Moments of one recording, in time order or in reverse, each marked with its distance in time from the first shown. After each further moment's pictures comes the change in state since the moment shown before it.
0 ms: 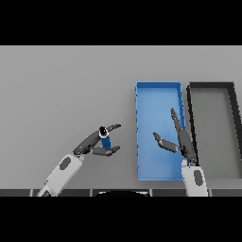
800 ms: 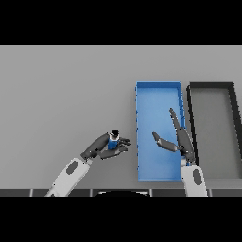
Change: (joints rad) left arm 0.033 -0.077 -0.035 -0.057 -0.015 0.035 -0.082; right arm -0.005 0.003 0.010 -0.002 0.020 -0.008 0.009
